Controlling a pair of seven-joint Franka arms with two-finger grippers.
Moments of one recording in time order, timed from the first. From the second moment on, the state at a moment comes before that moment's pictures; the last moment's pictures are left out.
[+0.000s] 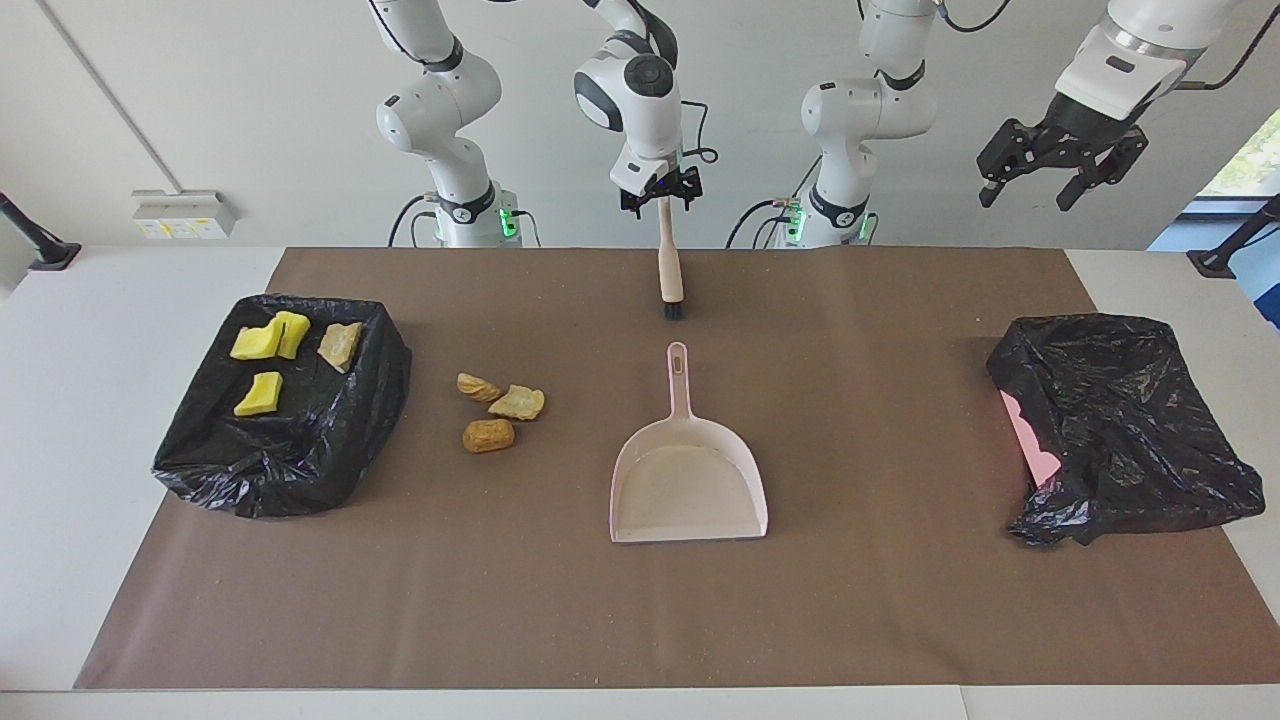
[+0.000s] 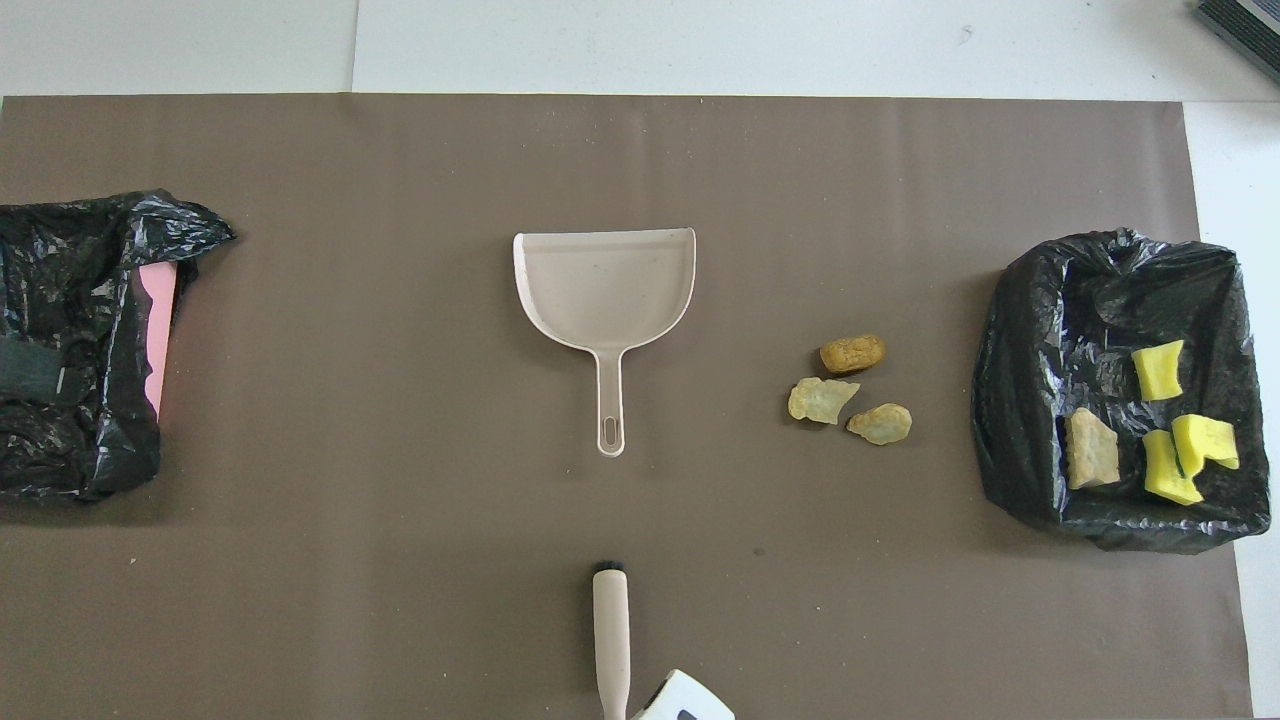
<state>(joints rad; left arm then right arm) -0.03 -0.05 -0.03 -1.41 -0.02 1.31 0.04 0.87 -0.23 0.21 -2.52 0.41 2.24 0.71</state>
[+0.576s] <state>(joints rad) -0.08 -0.05 -0.09 -1.43 -0.03 1.33 -0.01 0.92 -0.18 0.21 -2.54 0.41 2.30 0.74</state>
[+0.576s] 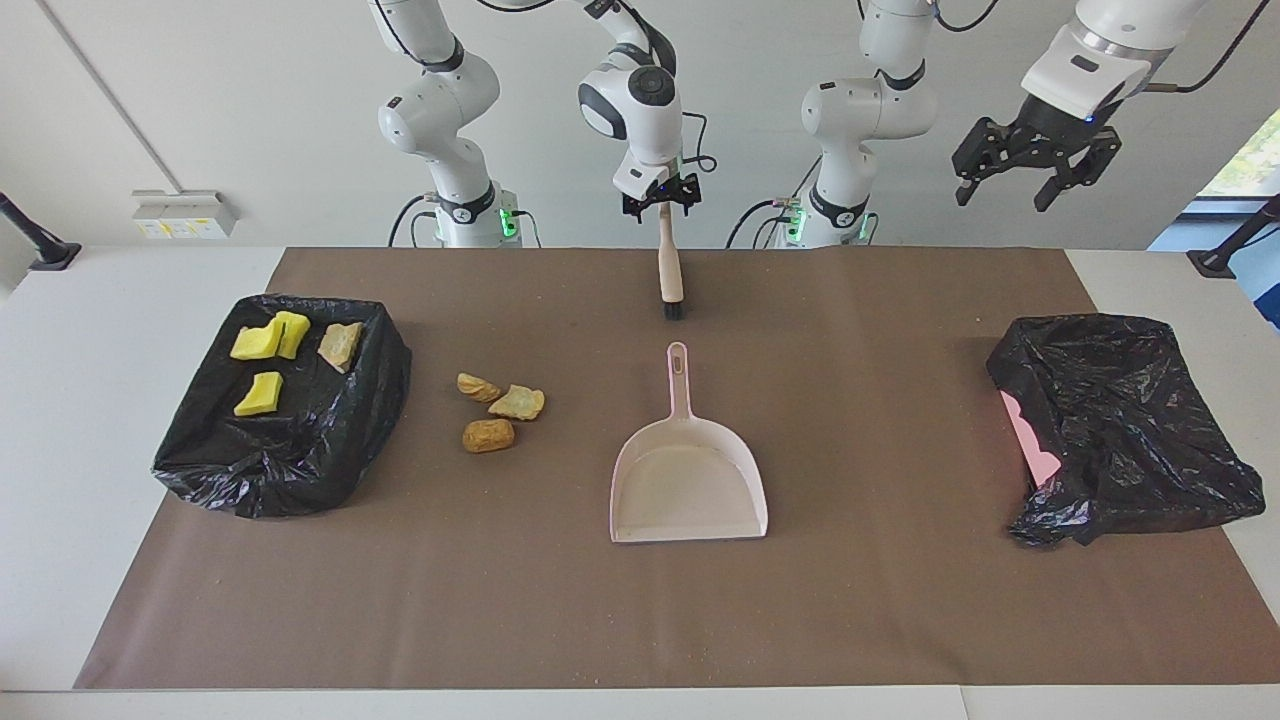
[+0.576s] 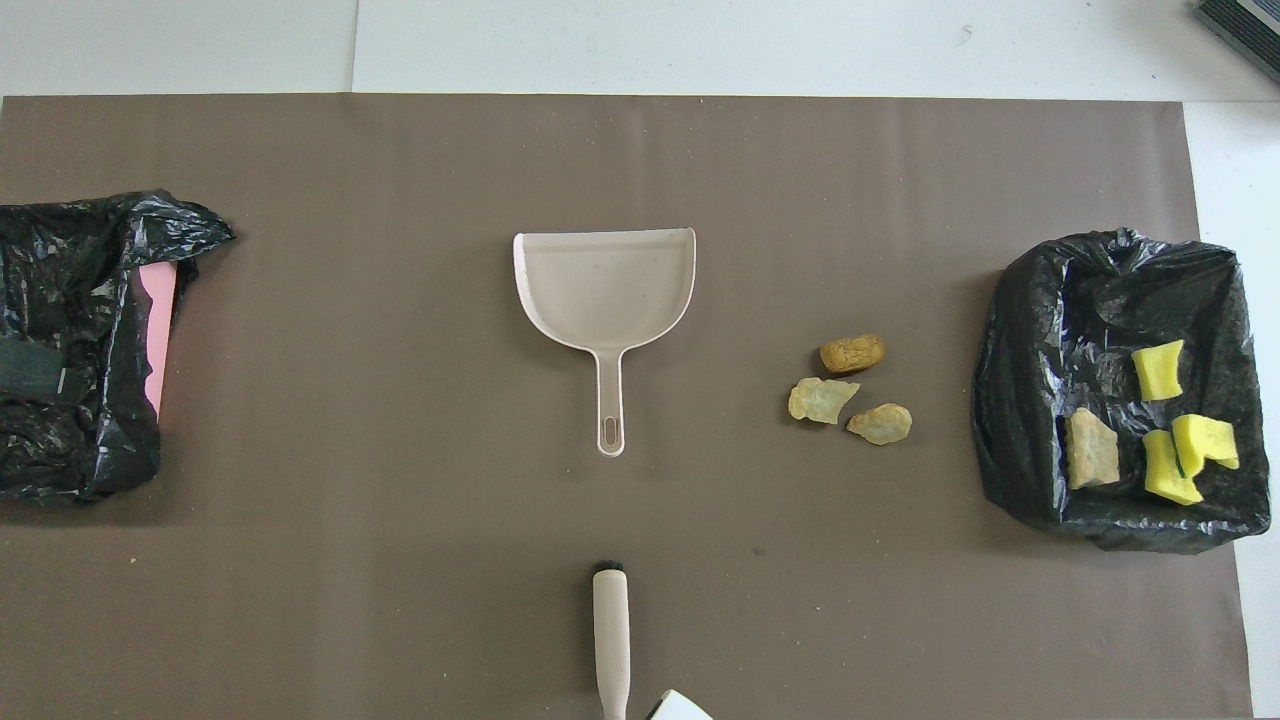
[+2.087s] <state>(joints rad) -0.59 0.27 -0.11 -1.82 0.03 2.14 -0.65 0.53 -0.36 0.20 -2.47 0.15 1.84 0.55</state>
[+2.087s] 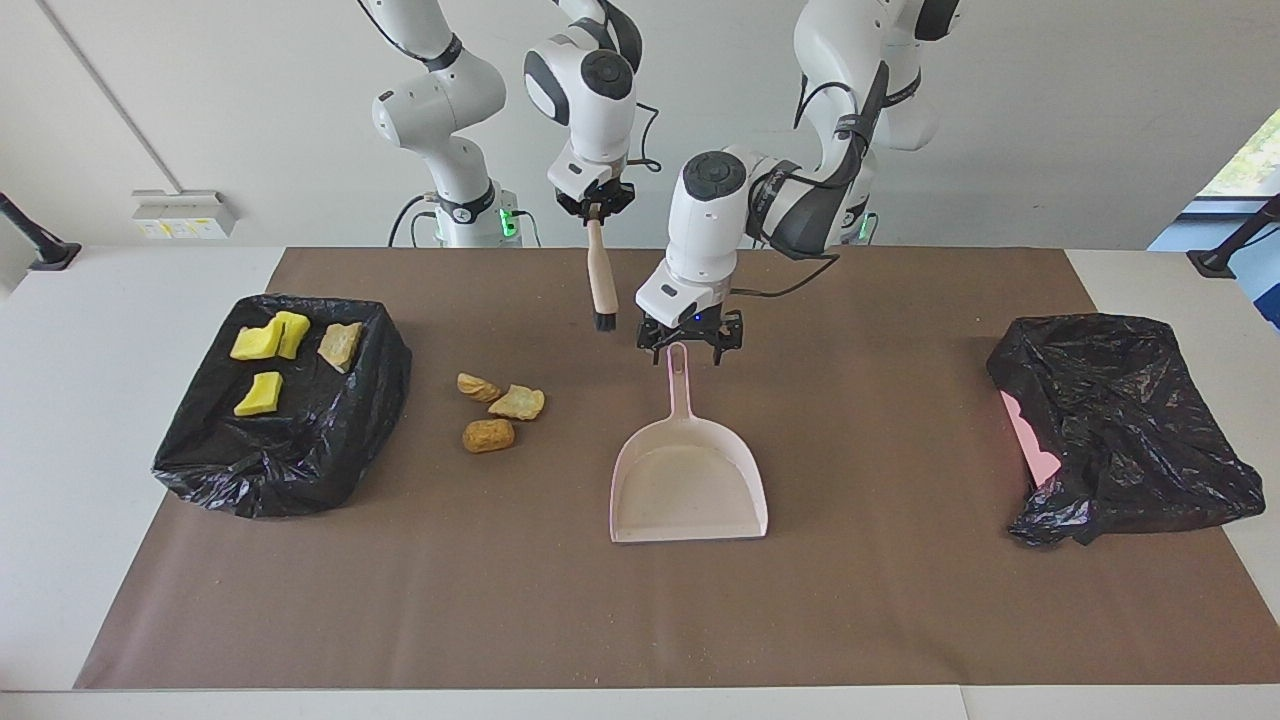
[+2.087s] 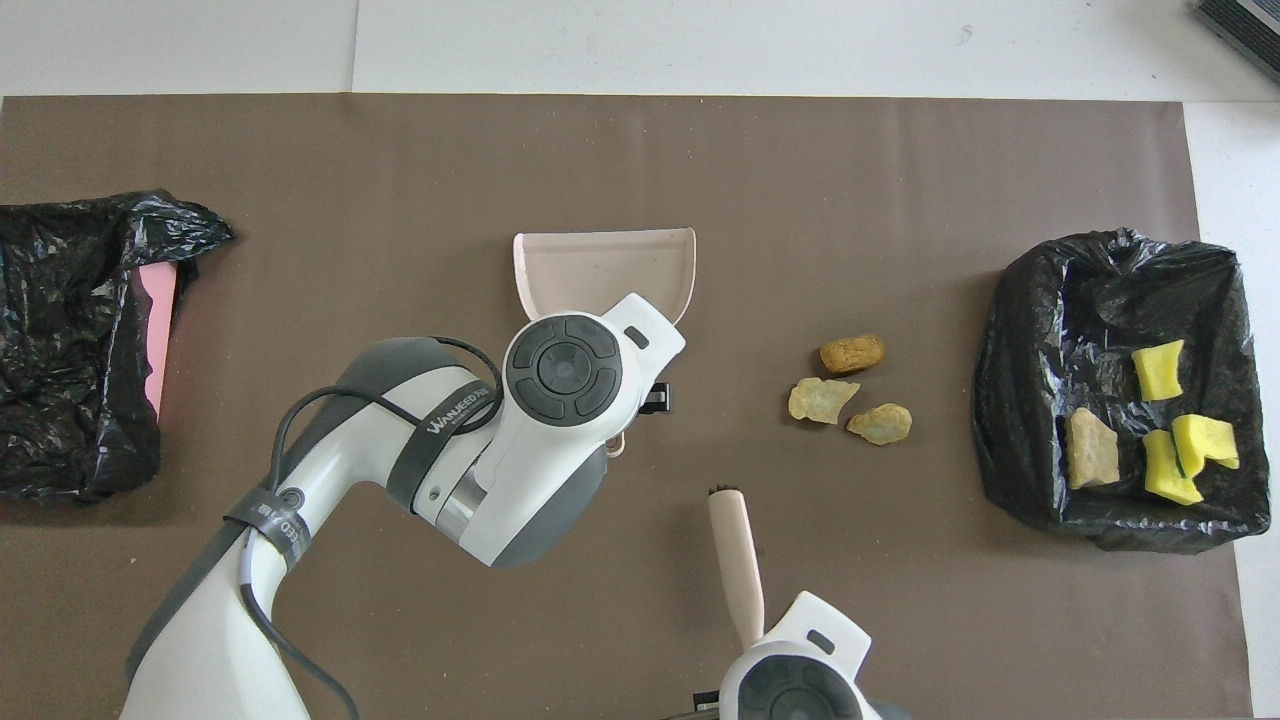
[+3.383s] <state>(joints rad) -0.58 0.33 -0.10 -1.85 0.09 2.25 -0.59 -0.05 -0.06 0.20 -2.30 -0.28 1.97 0.07</state>
